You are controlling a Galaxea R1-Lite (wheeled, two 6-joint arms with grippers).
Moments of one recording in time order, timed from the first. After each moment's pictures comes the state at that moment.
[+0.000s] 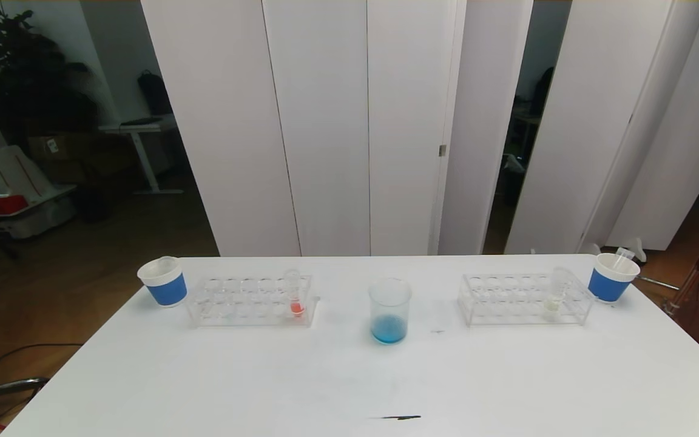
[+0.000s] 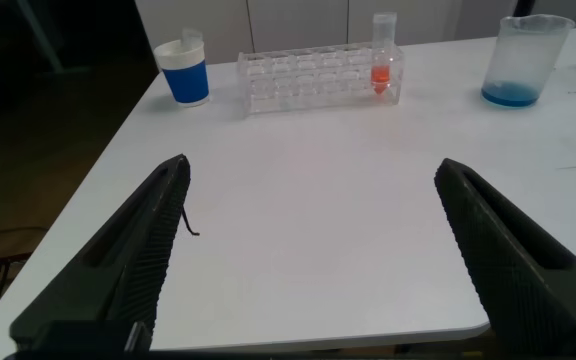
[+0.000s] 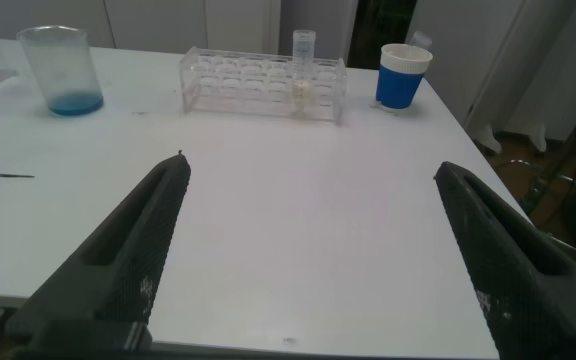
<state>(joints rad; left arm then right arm) -0.01 0.00 0.00 0.00 -0.02 0.07 0.00 0.00 0.00 0.00 0.02 -0.04</state>
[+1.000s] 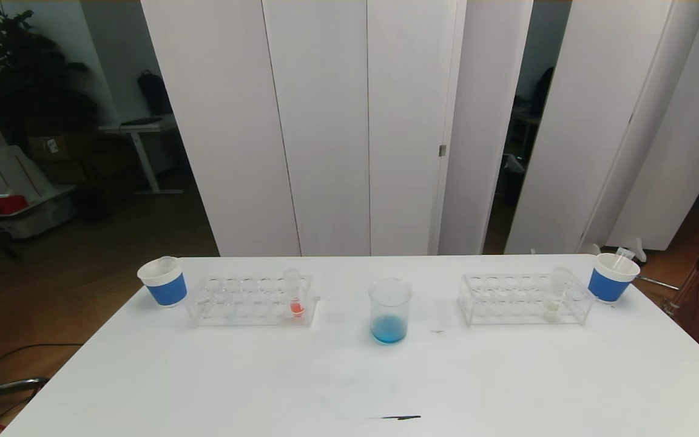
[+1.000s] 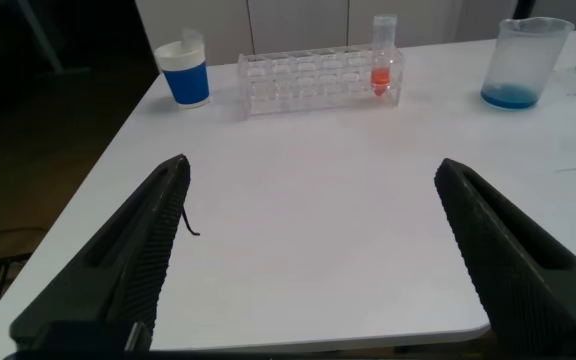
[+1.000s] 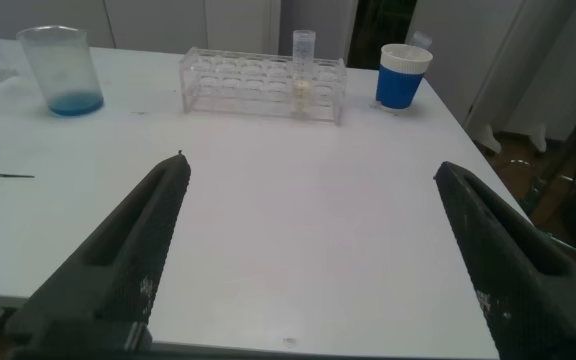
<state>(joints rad) -0.01 0.00 0.00 0.00 -0.02 0.06 0.00 0.00 0.00 0.00 0.02 -0.04</state>
